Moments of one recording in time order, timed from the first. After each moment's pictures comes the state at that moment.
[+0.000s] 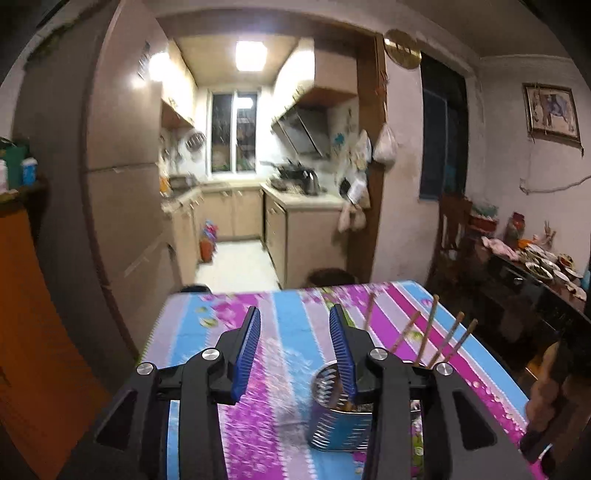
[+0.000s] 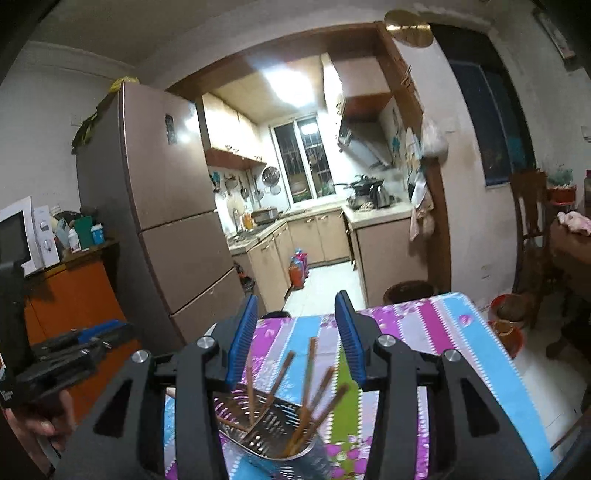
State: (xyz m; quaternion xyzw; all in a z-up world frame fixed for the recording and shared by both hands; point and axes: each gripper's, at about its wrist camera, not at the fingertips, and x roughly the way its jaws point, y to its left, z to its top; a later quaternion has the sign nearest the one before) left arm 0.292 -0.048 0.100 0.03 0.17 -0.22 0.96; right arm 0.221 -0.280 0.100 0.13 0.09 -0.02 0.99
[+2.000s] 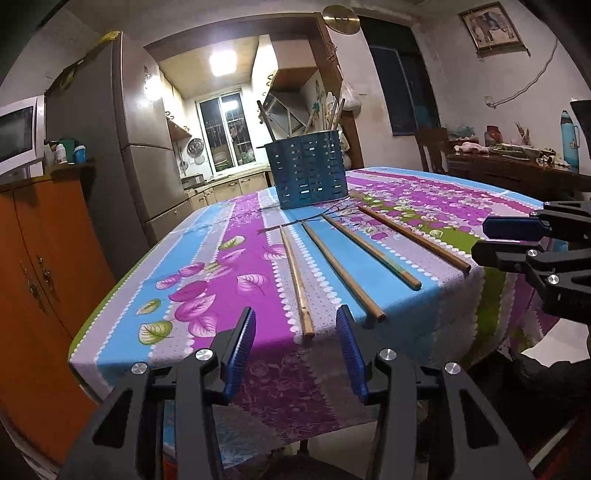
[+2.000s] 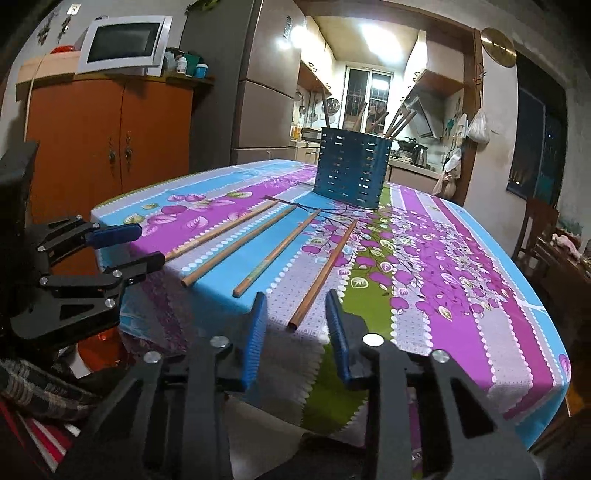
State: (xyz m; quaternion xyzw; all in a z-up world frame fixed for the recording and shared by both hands) left arm -0.059 0.020 -0.165 0.16 0.17 -0.19 0.95; right arm -0.060 -0.112 -0.131 -0.07 0.23 0.03 0.97
